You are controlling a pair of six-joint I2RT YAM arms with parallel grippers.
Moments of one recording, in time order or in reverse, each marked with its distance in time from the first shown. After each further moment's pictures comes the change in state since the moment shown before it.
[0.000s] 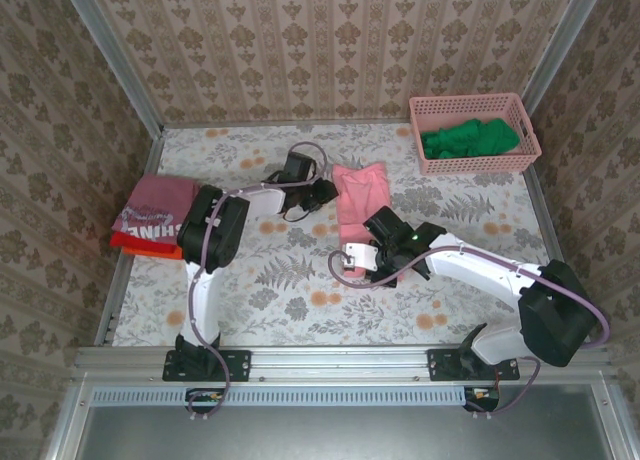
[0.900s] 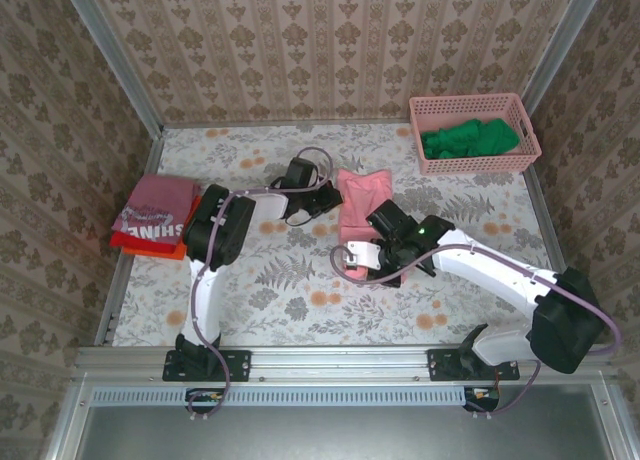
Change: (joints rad) left arm -0.010 0.030 -0.056 0.128 0.143 0.041; right arm -0.003 -0.043 0.122 -0.195 -0.076 -0.018
